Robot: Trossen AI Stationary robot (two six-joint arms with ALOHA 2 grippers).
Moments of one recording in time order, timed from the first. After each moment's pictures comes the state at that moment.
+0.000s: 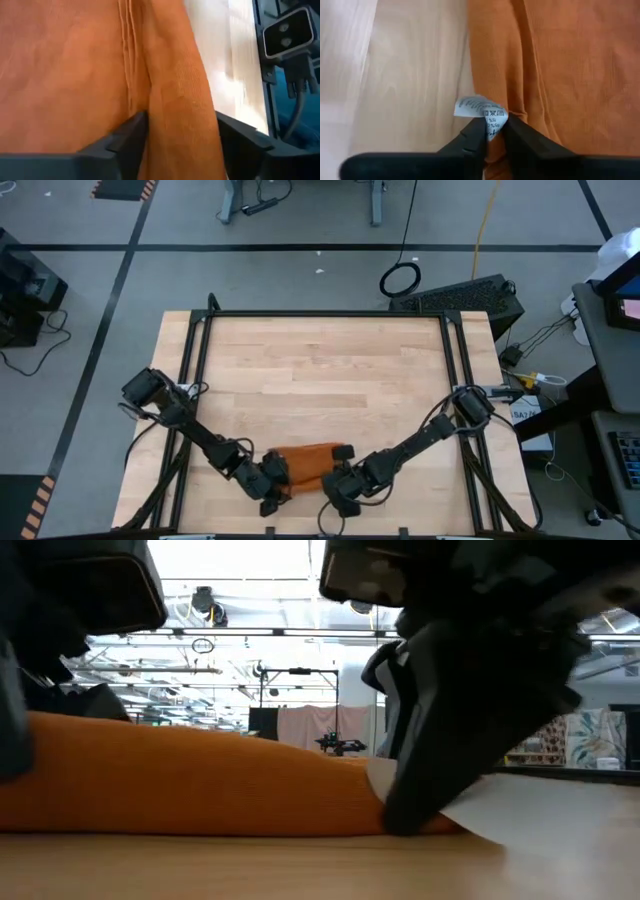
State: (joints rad) left arm -0.69 1.81 0.79 0.22 -0.16 -0.86; right arm 0.54 2.15 1.45 -0.48 0.19 0.42
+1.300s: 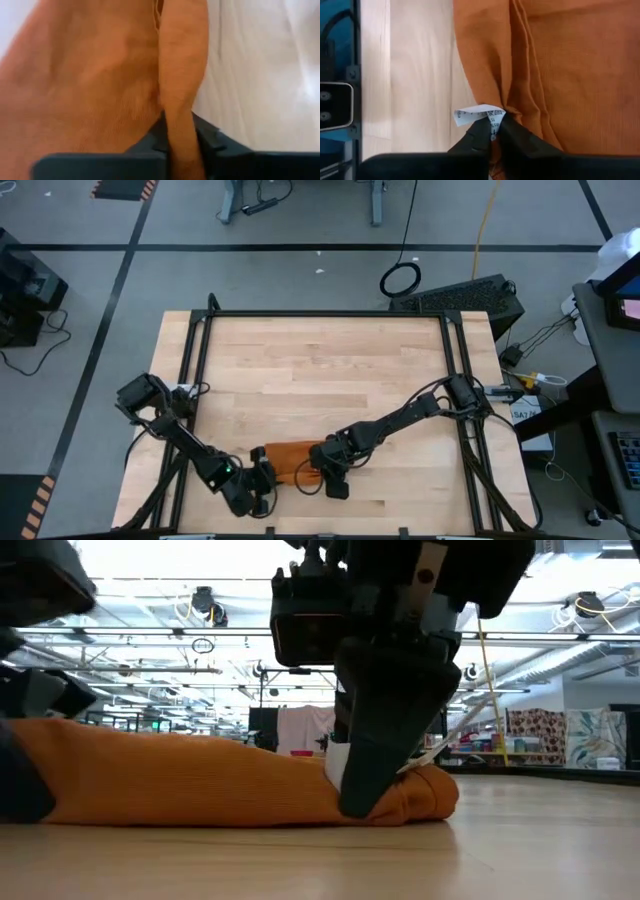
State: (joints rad) left arm -0.83 1.83 0.80 0.05 -0.53 -0.83; right arm 0.34 2.15 1.45 -0.42 -0.26 0.48
